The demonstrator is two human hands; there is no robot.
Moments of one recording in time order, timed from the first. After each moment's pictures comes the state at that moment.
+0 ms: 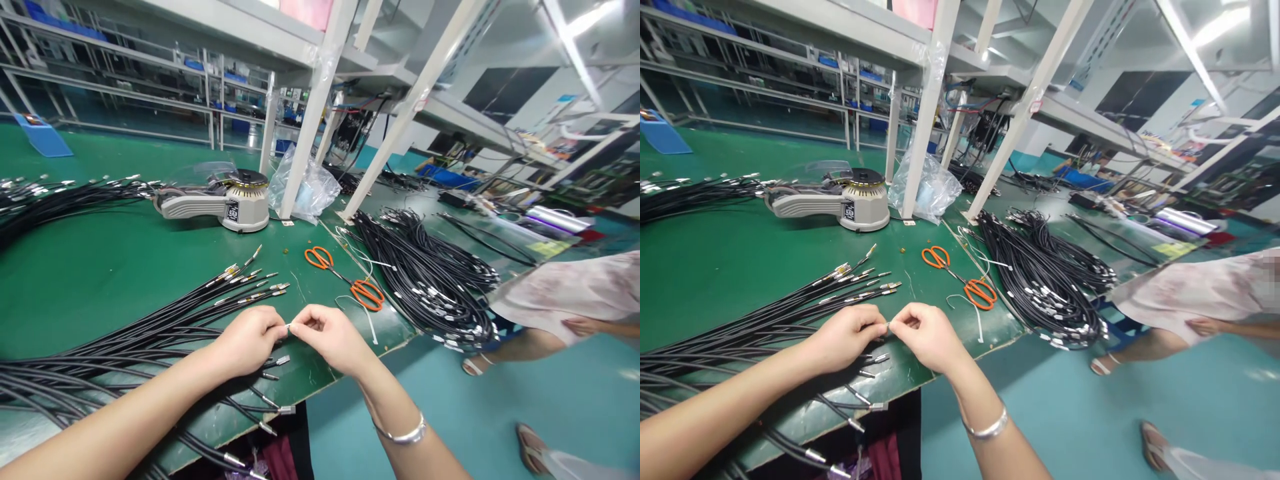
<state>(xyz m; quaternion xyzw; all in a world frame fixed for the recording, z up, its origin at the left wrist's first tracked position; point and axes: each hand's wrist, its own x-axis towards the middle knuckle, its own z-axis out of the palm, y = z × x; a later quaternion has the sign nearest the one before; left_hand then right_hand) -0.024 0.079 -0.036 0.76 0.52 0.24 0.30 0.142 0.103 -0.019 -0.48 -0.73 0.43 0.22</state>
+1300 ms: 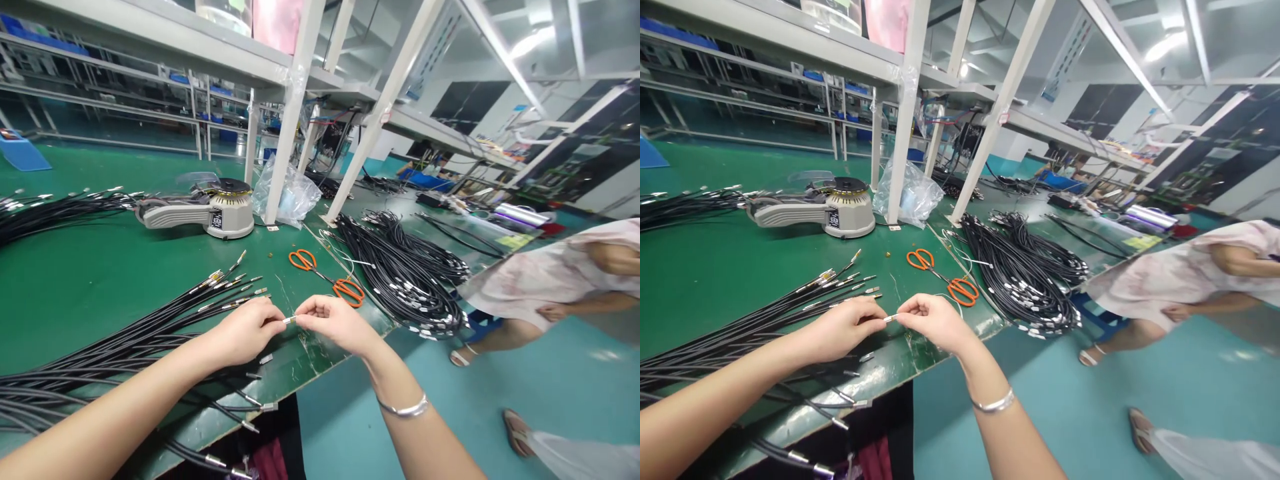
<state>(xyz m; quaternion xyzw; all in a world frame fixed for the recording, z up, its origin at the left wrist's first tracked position) -0.010 0.091 -0.021 0.80 0.48 0.23 0.28 0.176 0.116 -0.005 -0.47 -0.70 0.48 0.24</state>
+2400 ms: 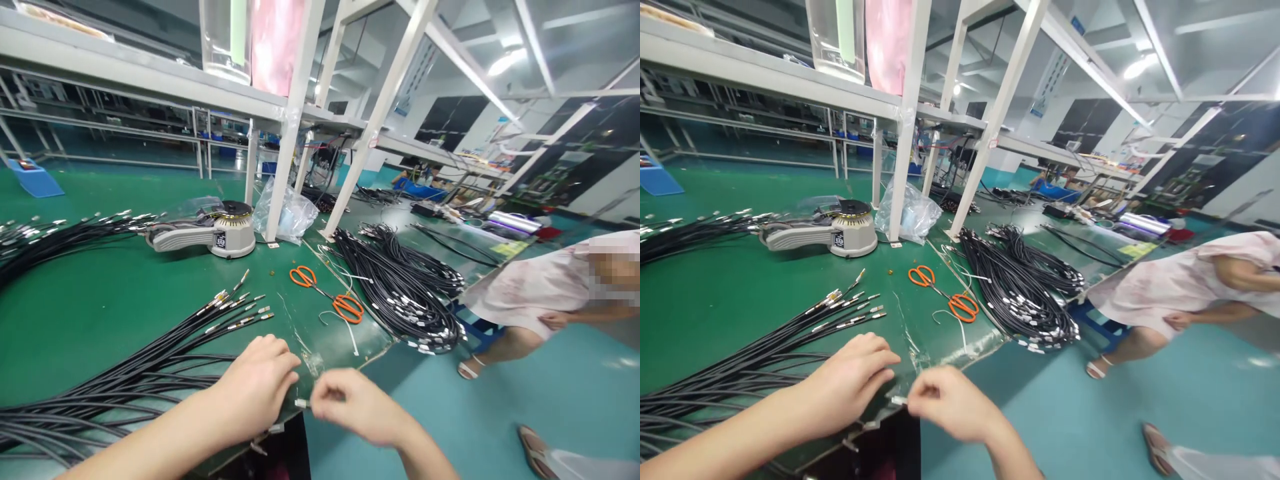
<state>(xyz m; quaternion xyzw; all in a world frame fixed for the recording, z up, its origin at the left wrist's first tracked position) -0.007 0.050 -0.010 0.86 0.45 0.19 0.17 0.204 0.060 -0.012 -0.46 -0.72 0.51 0.12</state>
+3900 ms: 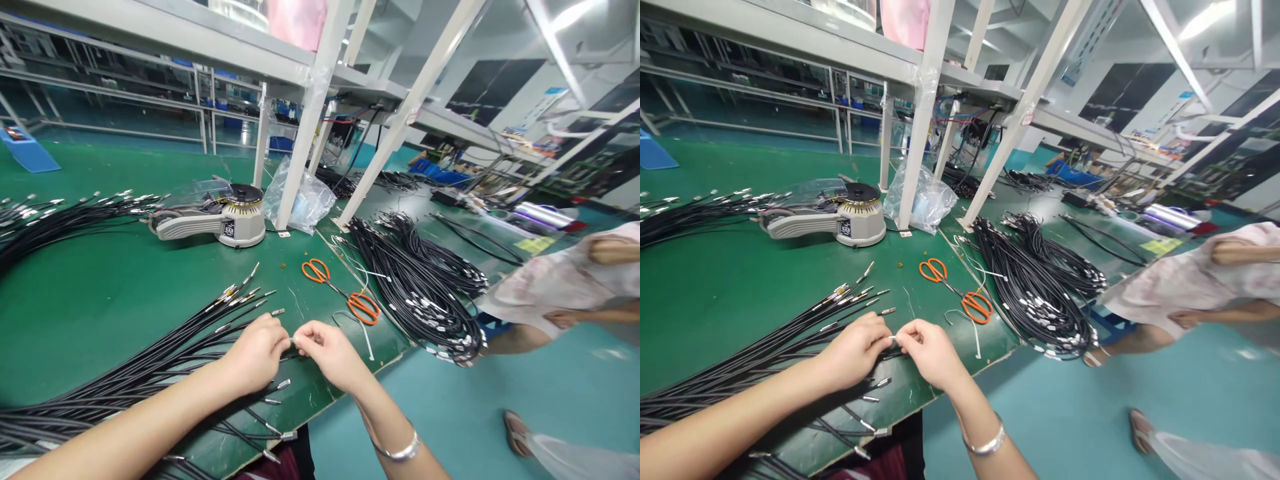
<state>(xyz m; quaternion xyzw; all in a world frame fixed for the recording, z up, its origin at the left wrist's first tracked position) -0.020 0.095 -0.026 0.81 0.50 0.21 0.23 0.143 0.111 -0.020 -0.50 -0.69 0.47 0.23</state>
